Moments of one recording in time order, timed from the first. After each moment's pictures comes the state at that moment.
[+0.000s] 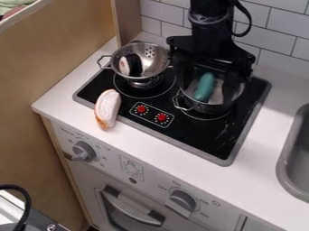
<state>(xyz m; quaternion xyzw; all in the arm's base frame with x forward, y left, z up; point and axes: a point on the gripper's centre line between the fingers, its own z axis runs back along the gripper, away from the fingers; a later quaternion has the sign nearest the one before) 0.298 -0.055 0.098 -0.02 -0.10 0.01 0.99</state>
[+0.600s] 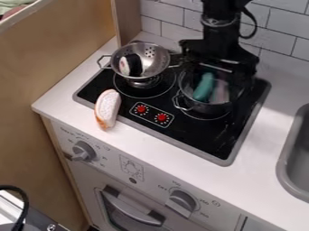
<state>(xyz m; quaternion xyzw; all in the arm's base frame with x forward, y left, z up) 0.336 -0.049 0.071 -0.03 -0.06 0.01 1.00</state>
